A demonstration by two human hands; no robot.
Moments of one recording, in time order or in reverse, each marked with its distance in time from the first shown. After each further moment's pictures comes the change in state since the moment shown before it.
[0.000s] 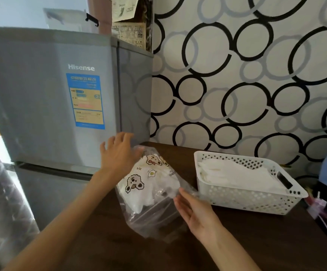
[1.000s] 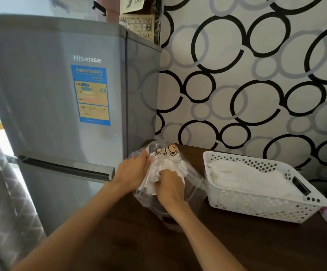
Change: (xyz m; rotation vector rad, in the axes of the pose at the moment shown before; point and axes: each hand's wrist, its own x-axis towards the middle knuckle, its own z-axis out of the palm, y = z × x) left_hand -0.001 -0.014 0.054 -0.073 -0.176 0.119; right_hand 0.073 0.027 0.067 -1.697 0.124 -0.857
